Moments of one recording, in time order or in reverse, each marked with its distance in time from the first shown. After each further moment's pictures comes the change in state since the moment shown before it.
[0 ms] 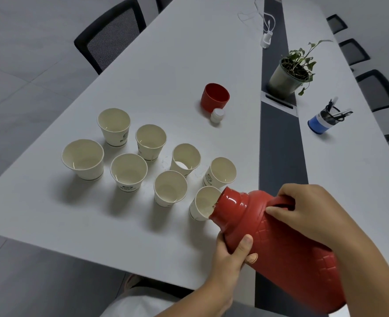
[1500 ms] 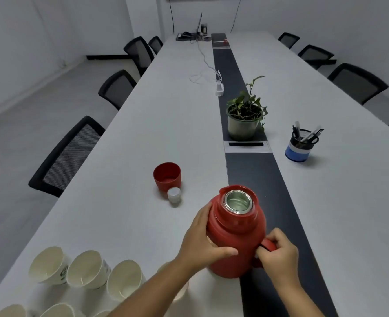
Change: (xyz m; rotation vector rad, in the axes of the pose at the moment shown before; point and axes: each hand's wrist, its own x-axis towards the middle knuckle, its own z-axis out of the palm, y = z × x) left_hand 0.192 0.107 0.113 1.326 -0.128 0.499; right_hand 0.118 0.164 0.080 1.084 0.619 0.402
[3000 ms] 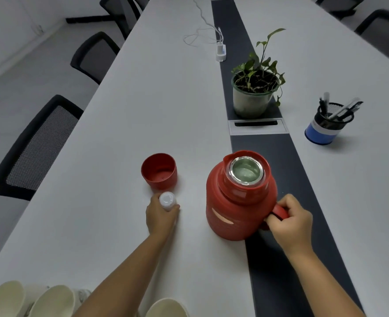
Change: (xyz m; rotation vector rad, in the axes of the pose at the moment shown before) left_hand 0.121 -0.137 -0.038 0.142 0.534 -0.489; right_hand 0.110 0.019 0.046 -0.071 0.024 -0.202
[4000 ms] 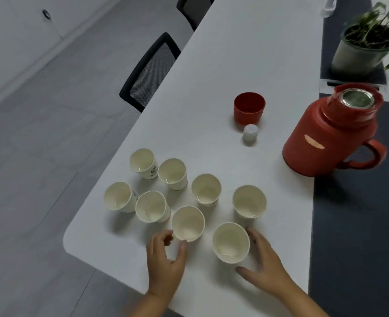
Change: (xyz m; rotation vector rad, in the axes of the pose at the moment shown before) left_hand -0.264 -0.141 -0.181 -0.047 0.332 0.148; right_hand -0.258 -0.020 0.029 -0.016 -1.053 0.040
